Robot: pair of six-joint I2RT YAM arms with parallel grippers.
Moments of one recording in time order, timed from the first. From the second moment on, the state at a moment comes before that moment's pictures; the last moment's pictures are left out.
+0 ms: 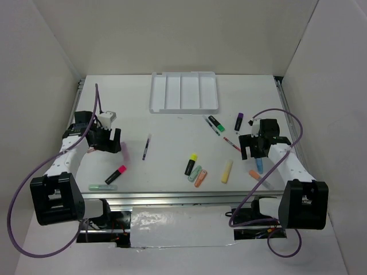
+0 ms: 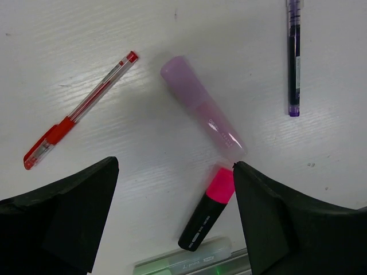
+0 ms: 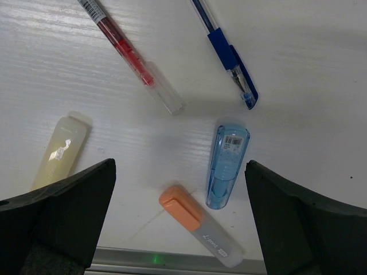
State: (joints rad) left arm 0.18 1.31 0.89 -0.62 0.33 0.32; right arm -0.07 1.21 0.72 -0.56 -0.06 -0.18
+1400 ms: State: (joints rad) left arm 0.42 1.91 1.46 -1.02 0.34 1.04; right arm -0.09 1.25 0.72 -0.56 -0.06 -0.18
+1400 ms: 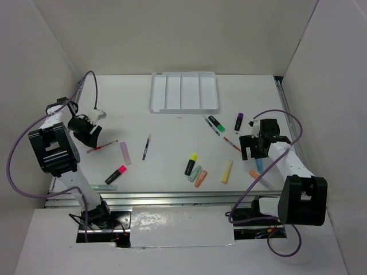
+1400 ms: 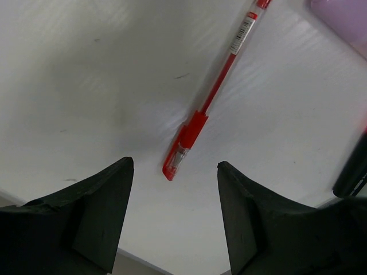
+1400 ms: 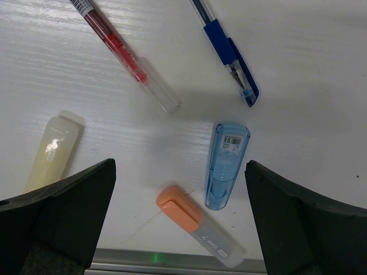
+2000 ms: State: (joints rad) left arm 0.38 1.90 1.28 -0.85 0.29 1.04; right arm -0.09 1.24 0.73 -0.56 -0.05 -0.18
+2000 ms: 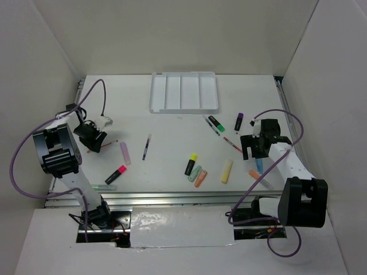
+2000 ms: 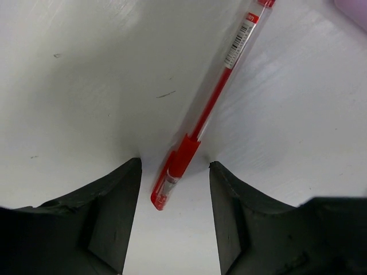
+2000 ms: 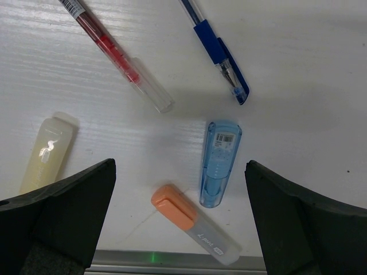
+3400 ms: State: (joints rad) left arm -0.05 1.84 1.87 -0.86 0.42 0.14; right arm -0.15 0.96 0.76 -0.57 -0.14 -0.12
